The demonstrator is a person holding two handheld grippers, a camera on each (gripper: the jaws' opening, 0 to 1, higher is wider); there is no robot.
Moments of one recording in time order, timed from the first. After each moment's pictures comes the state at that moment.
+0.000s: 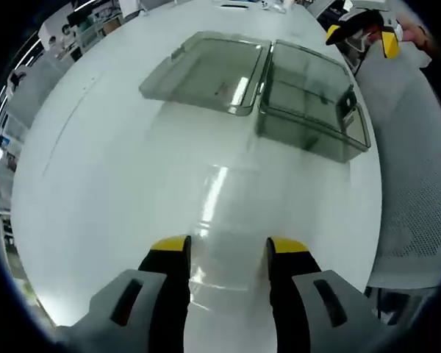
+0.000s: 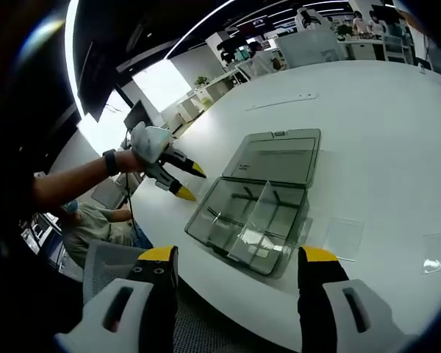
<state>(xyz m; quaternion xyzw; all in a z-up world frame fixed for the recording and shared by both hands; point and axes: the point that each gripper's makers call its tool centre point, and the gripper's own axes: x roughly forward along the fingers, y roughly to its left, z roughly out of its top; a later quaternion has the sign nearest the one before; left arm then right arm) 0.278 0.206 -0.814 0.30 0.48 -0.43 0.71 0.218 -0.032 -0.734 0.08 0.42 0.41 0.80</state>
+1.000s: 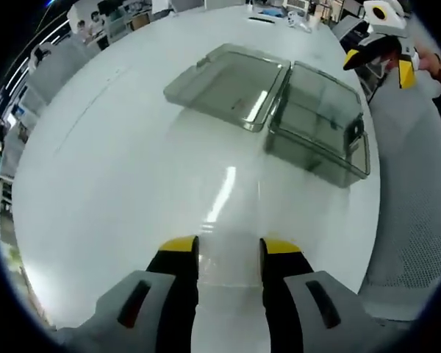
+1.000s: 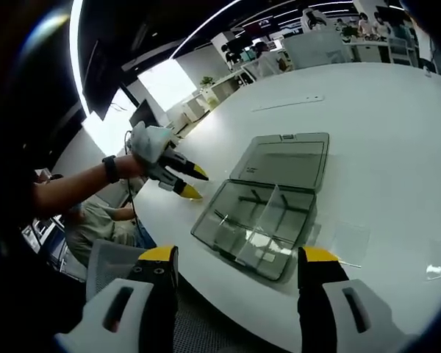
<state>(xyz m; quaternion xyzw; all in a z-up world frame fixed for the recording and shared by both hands) 0.278 0.201 -0.800 0.22 0.47 -0.37 0.77 0.219 -0.023 -0.726 0.08 0.41 0.43 0.80</state>
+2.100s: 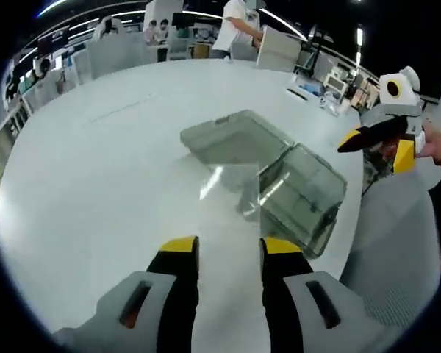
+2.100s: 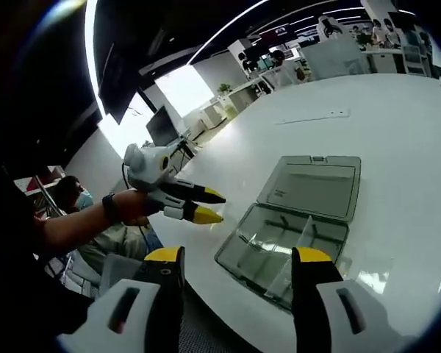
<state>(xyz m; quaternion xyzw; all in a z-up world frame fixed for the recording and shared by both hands) 0.259 0.153 -0.758 0.03 0.39 -0.30 0.87 0.229 0.023 -0.698 0.10 0.37 0.47 0.79</state>
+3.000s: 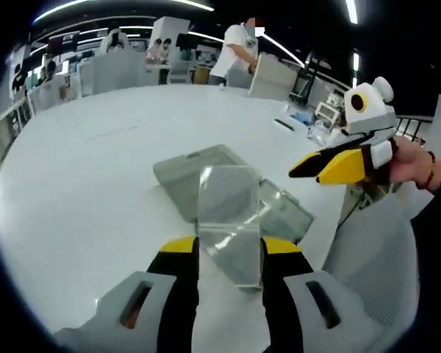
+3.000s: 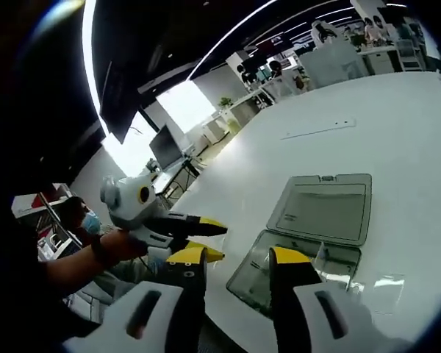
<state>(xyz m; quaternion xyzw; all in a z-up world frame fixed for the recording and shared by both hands) 0.250 0.110 -0.716 -0.03 0.33 -0.31 0.89 0.248 0.043 -0.678 0.15 0.36 0.47 0.79</state>
